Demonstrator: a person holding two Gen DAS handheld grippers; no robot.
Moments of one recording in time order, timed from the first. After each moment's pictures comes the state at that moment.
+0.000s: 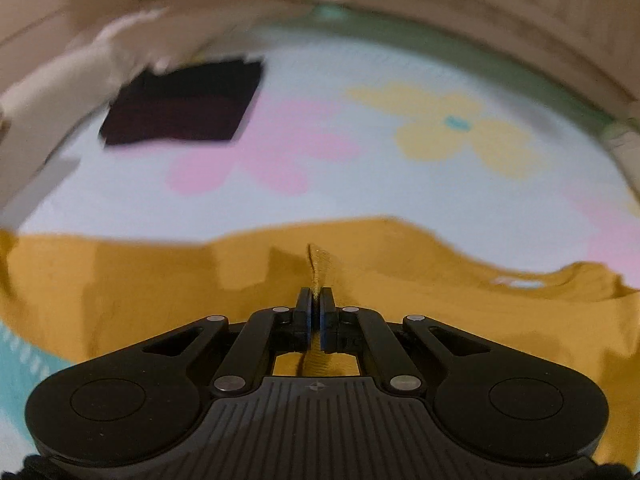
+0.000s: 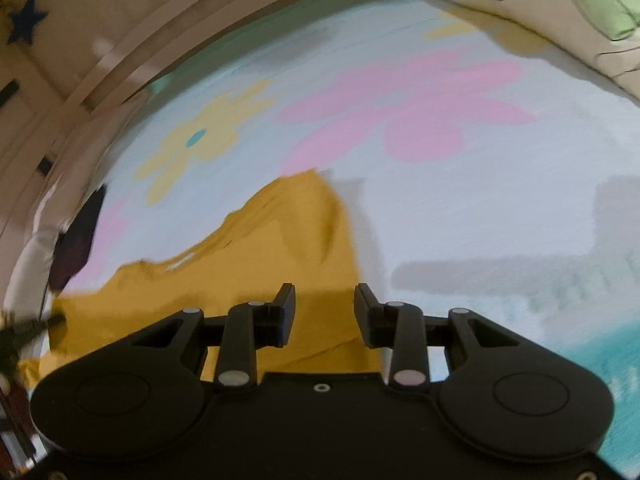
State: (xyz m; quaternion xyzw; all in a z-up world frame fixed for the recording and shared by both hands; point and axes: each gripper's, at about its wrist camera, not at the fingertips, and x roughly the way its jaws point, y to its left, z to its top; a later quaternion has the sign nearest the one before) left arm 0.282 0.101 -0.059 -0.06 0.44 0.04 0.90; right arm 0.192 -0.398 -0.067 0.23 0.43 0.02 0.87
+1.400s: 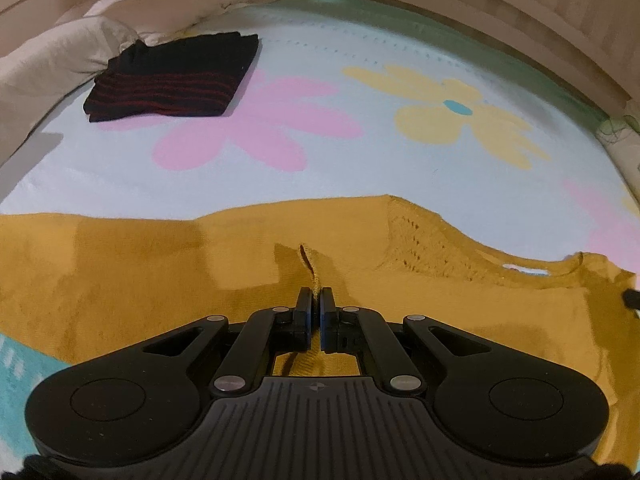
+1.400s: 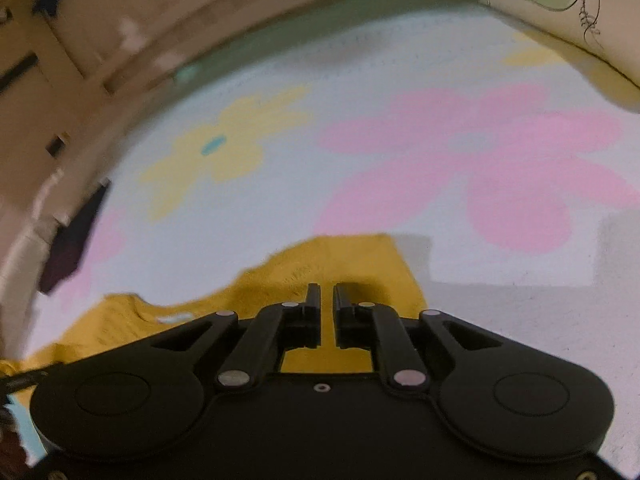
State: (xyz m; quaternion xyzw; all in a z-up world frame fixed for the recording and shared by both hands) left arm 0.289 0.112 -0.073 -0.08 0.45 0.02 0.89; right arm 0.279 -0.363 -0.094 0.18 0.42 0.06 0.89
